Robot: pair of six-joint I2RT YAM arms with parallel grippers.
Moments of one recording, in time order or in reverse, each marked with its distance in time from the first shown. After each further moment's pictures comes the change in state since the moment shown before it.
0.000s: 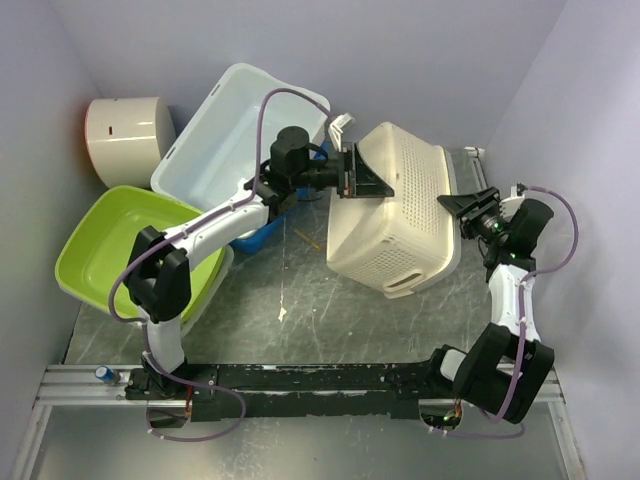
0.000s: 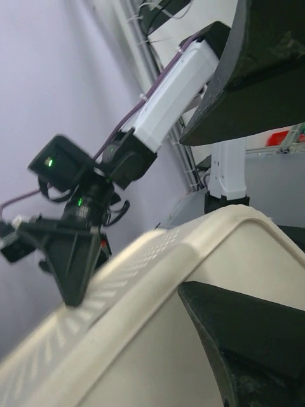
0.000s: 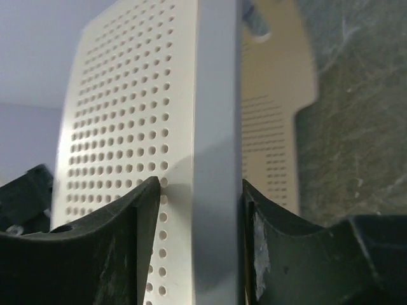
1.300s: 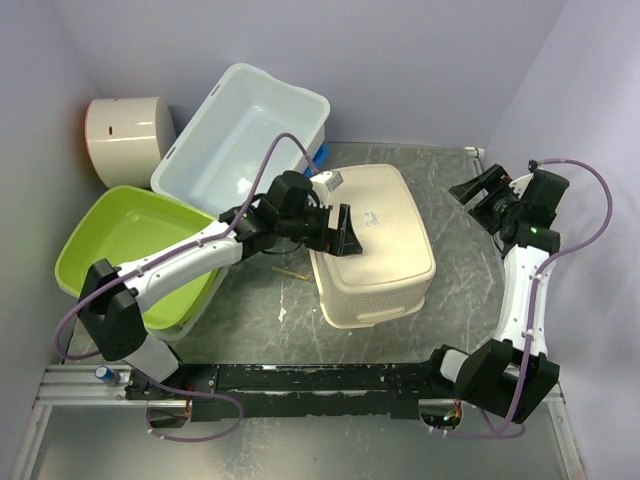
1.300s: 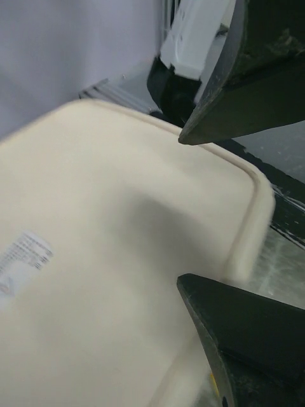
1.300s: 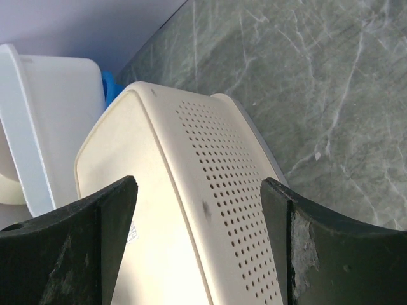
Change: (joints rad) left arm -0.132 -0.311 -0.239 -0.619 -0.485 0.424; right arm 0.022 0.000 0.367 -0.595 0.322 -0.383
